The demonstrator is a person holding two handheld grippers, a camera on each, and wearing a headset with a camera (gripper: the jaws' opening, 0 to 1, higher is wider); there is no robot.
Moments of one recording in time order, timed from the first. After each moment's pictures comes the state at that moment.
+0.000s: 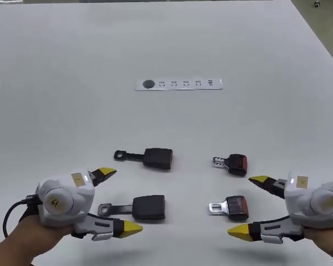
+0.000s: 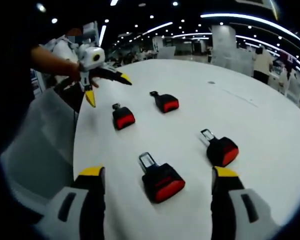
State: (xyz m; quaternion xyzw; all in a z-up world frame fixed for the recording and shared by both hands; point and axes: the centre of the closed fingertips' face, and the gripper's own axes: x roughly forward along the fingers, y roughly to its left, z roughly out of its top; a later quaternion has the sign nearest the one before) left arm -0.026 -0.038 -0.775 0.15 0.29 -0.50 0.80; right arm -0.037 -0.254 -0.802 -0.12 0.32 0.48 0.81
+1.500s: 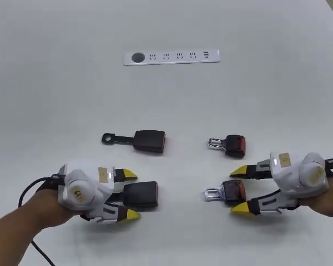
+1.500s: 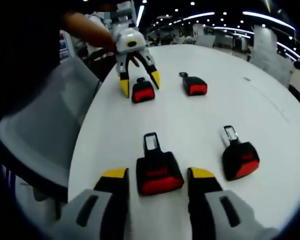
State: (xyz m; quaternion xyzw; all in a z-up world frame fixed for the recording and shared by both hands) left arm -0.036 -0.065 -0.838 0.26 0.31 -0.61 0.68; right arm -0.043 -0.256 -0.837 -0.21 0.33 0.60 0.69
